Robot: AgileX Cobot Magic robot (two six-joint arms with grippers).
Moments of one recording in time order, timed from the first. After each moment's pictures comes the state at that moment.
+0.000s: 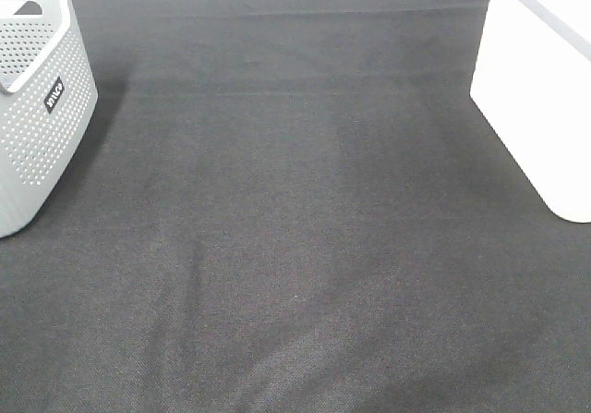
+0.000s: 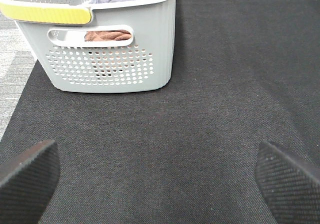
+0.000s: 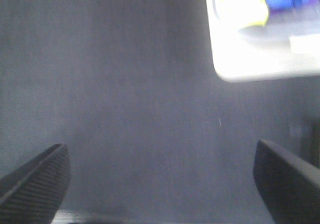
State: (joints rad) left arm 0.01 -0.01 -0.50 0.01 1.05 0.00; right arm 0.04 0.88 -1.14 0.07 1.22 0.02
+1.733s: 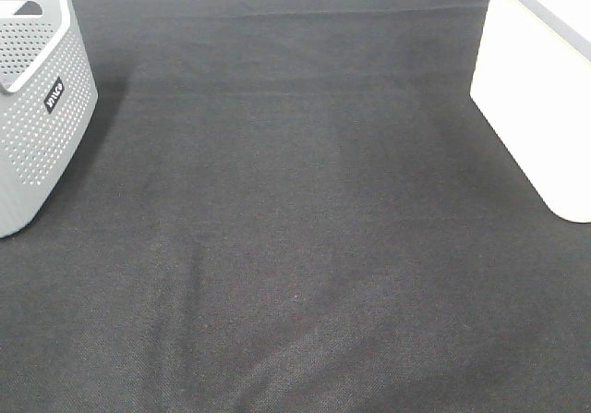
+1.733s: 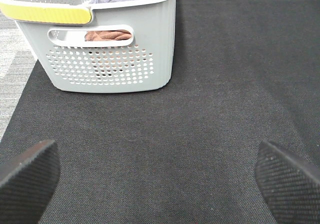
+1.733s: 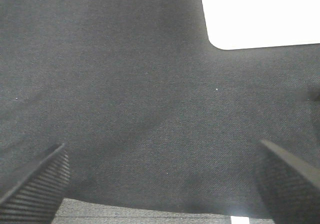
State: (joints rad) left arm 0.01 -0.01 -0.50 0.01 1.05 0.00; right arm 0.04 0.00 -0.46 0.05 1.11 -0.01
